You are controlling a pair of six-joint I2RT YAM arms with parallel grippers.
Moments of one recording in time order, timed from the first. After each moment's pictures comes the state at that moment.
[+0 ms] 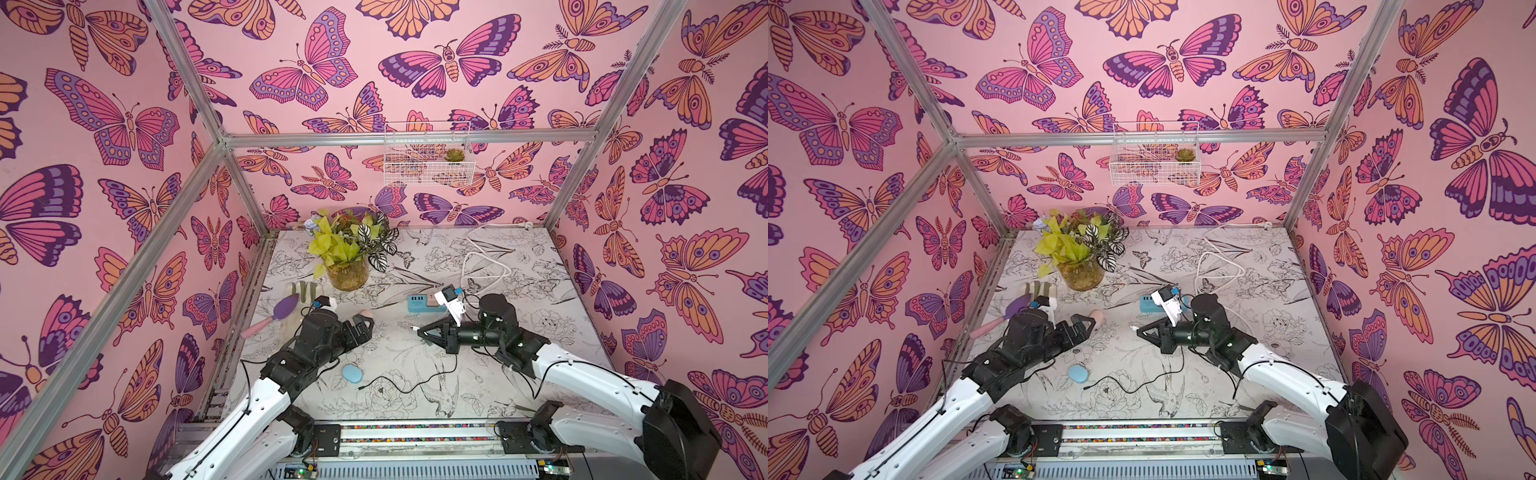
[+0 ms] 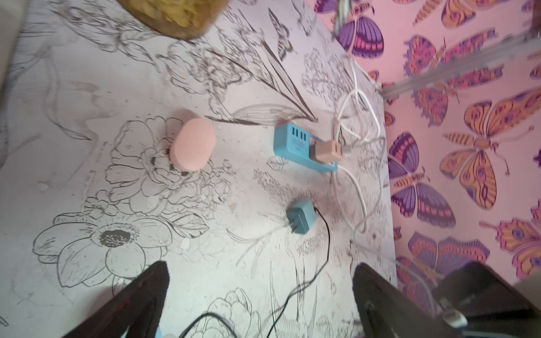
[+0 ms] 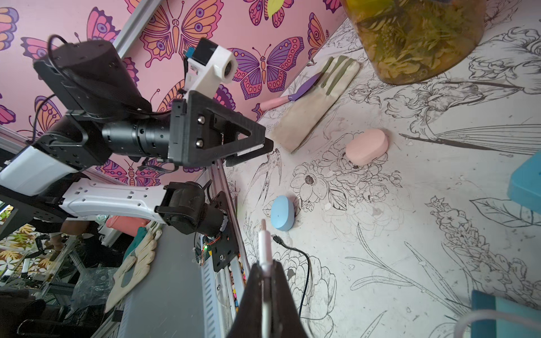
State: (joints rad) left arm -0.50 0.74 0.54 -0.44 0.05 -0.94; right arm 0.70 1.14 0.58 0.20 -0.67 0.52
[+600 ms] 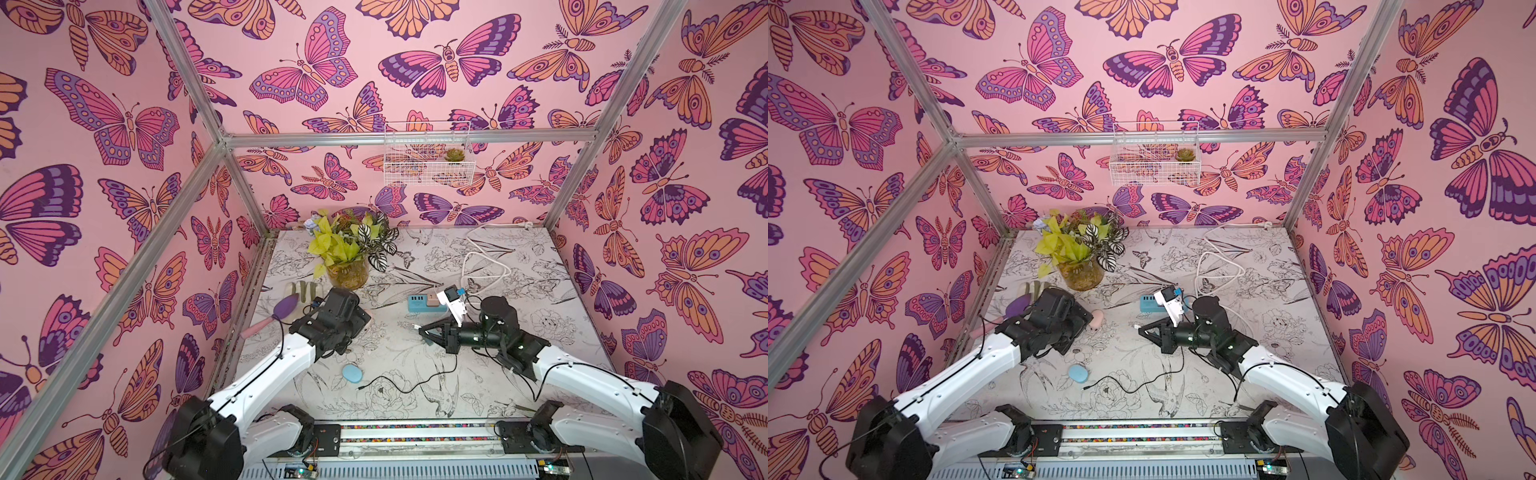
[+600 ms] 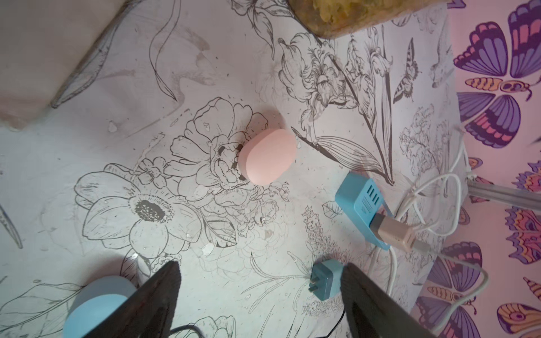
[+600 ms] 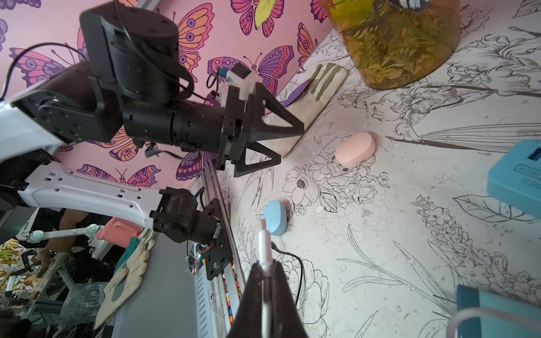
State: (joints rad) left arm -0.49 1.19 0.79 -0.60 -0.05 -1.33; right arm 0.70 1.13 0.55 0.25 -0.62 0.54
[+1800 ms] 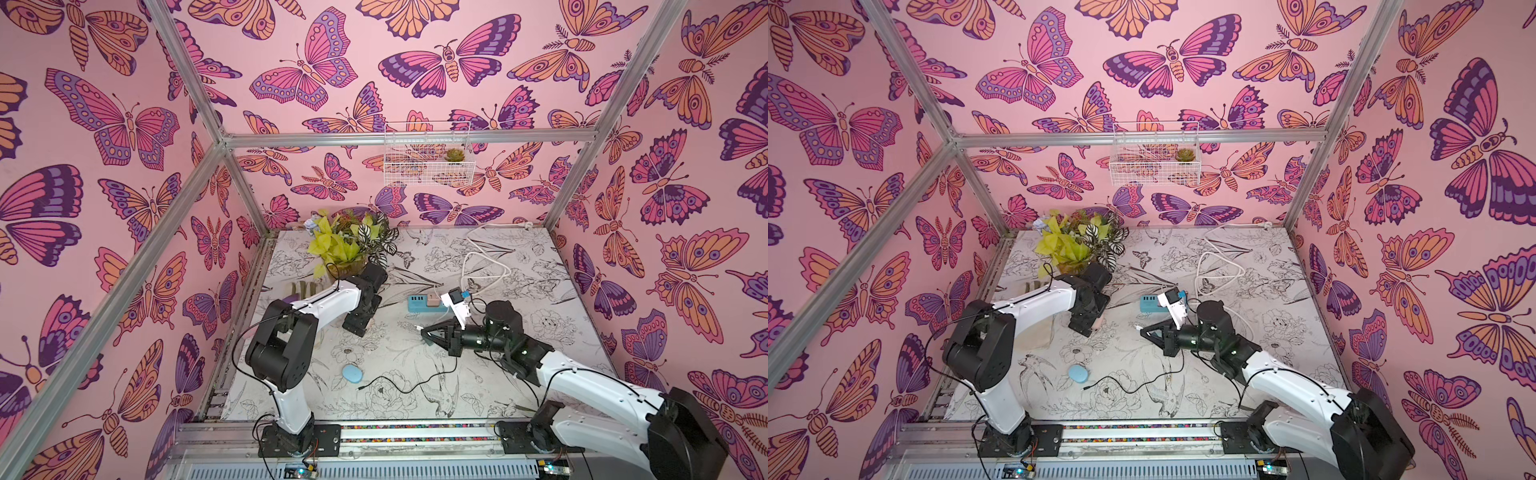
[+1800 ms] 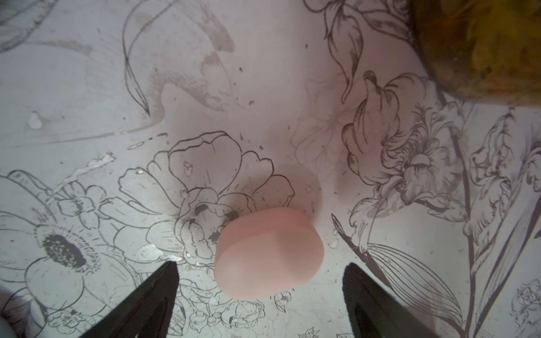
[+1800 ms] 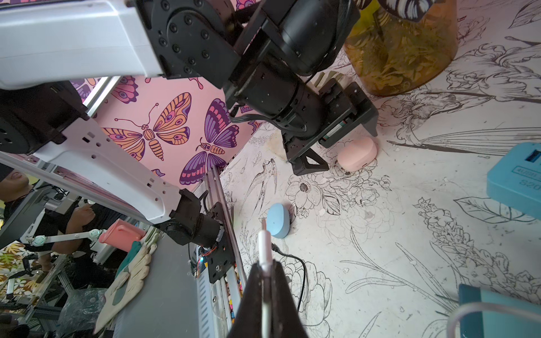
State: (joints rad) left arm -0.49 1.80 1.20 -0.78 -0.12 -1.61; right arm 0.70 1.08 0.50 0.29 -0.62 0.56
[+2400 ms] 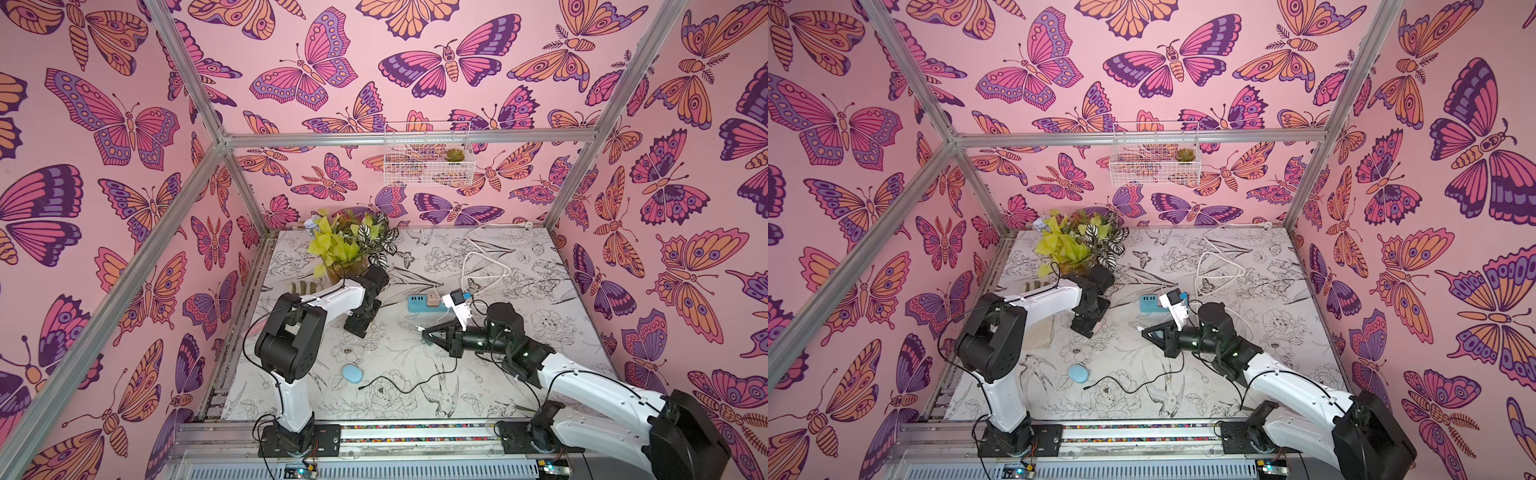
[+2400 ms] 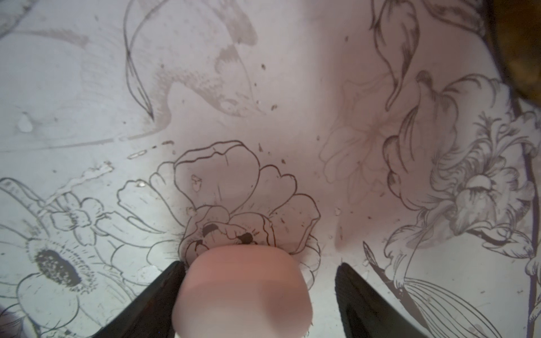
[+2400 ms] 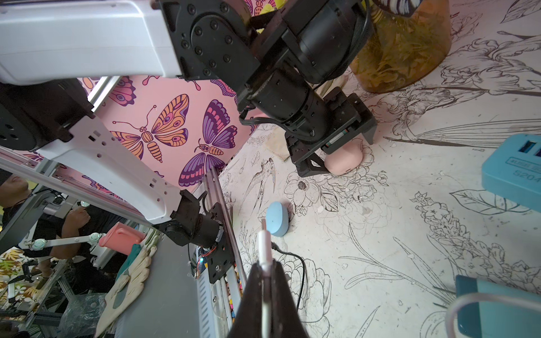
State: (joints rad) left arm -0.49 1.87 1.22 -0.80 -0.12 -1.62; right arm 0.70 1.07 0.49 0.30 -0.60 0.57
